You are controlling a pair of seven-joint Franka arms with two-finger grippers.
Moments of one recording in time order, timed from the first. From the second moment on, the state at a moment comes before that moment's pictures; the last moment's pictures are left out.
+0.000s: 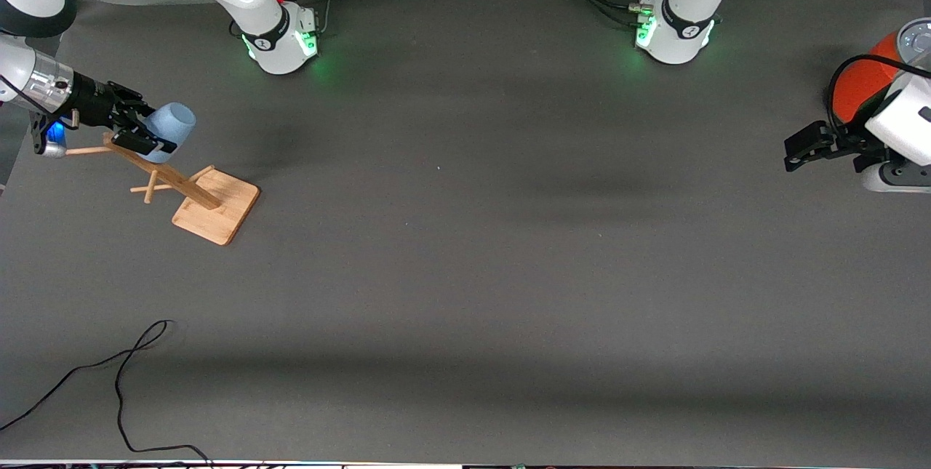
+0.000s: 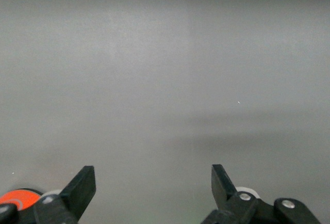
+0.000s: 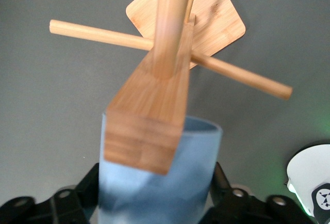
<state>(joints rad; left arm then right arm) 0.01 0.03 -0.06 -1.59 0.01 1.60 -0.02 0.18 -0.35 -0.46 -2.36 0.19 1.89 0.71</state>
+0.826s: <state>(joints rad) 0.01 0.03 -0.06 -1.59 0.01 1.60 -0.02 0.18 -0.35 -0.39 -2.24 0.24 1.82 0.81</state>
